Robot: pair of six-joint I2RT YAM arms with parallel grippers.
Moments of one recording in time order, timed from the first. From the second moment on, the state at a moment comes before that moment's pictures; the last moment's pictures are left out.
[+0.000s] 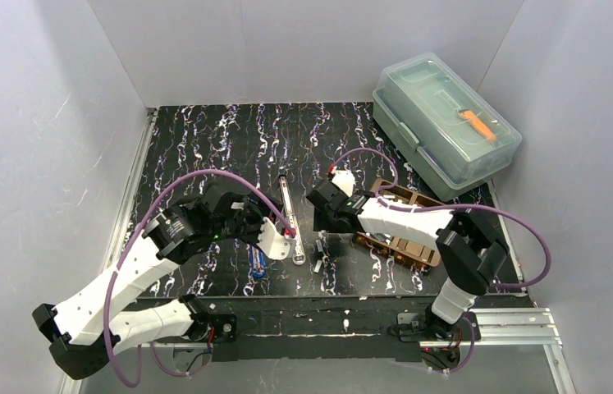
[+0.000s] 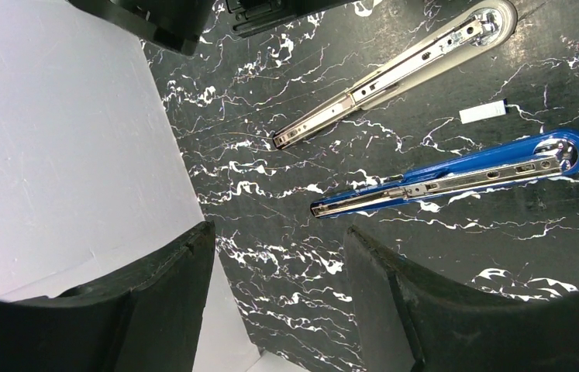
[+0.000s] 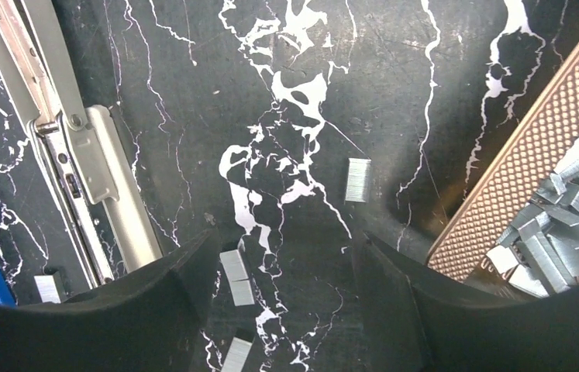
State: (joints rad) left arm -0.84 0.97 1.17 -0.92 0.06 1.27; right arm 0.92 1.65 1.10 -0.54 0.38 0.84
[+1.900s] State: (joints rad) left arm -0.84 0.96 1.14 -0.93 0.07 1.28; right arm 0.90 1.72 0.99 -0.39 0.49 0.83
